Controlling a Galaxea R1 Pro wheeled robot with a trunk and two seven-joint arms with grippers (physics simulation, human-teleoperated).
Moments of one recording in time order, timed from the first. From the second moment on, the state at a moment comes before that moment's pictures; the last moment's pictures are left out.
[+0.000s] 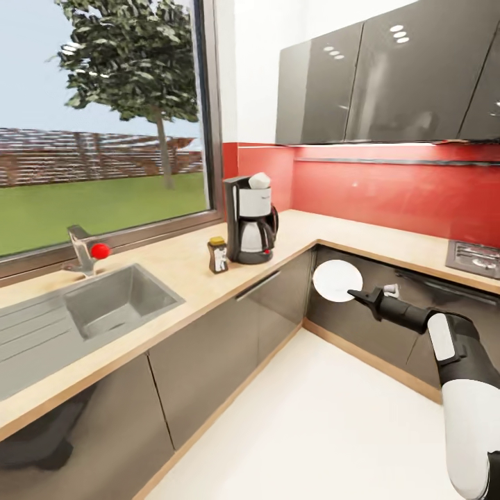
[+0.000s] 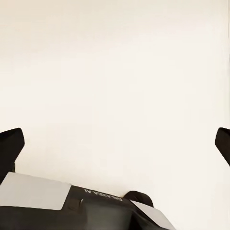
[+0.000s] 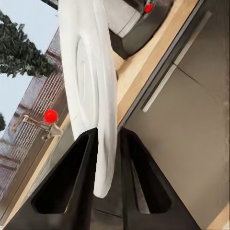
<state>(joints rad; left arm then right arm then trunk) -0.26 0.25 0.02 -0.03 0.65 0.10 -0.65 -0.84 -0.22 -0.46 -0.89 -0.35 0.99 0.77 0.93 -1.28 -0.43</state>
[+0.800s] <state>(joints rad) -0.26 0.25 0.02 -0.03 0.65 0.10 -0.65 -0.84 -0.22 -0.46 -0.89 -0.35 0.98 0.78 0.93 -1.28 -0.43</state>
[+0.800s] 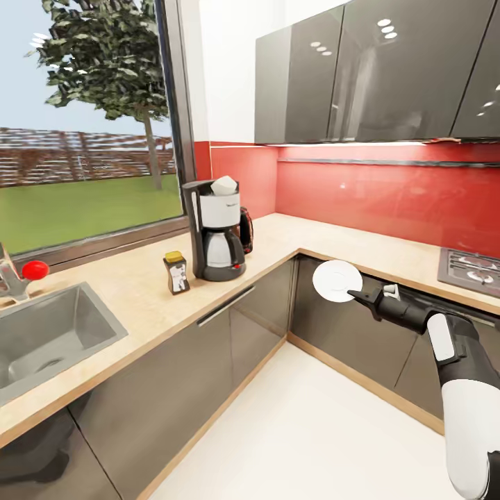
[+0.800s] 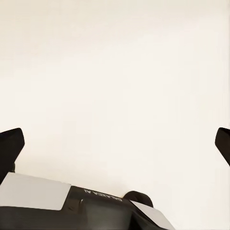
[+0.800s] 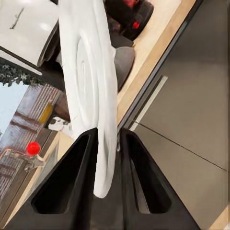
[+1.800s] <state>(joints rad) -0.26 0.25 0.02 -0.03 0.65 0.10 -0.65 -0.84 -0.22 -0.46 -0.89 -0.35 0.98 0.78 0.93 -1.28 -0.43</state>
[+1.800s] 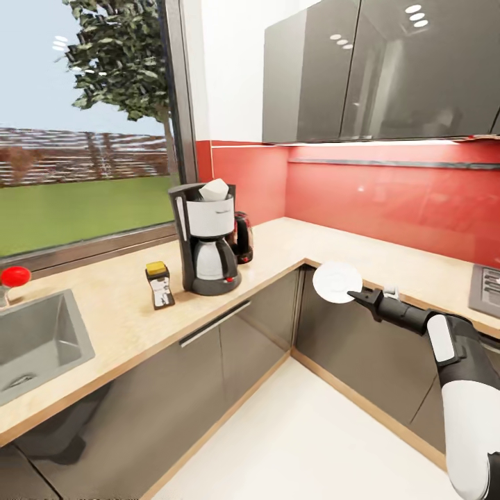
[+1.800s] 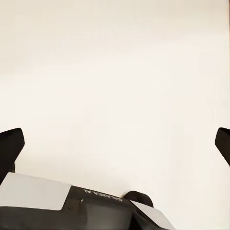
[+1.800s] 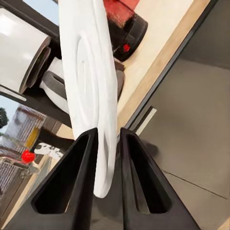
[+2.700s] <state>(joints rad) -0.26 0.25 0.02 -0.03 0.65 0.10 -0.65 -0.84 -0.22 -0.46 -0.89 -0.35 0.99 0.78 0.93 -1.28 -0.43</state>
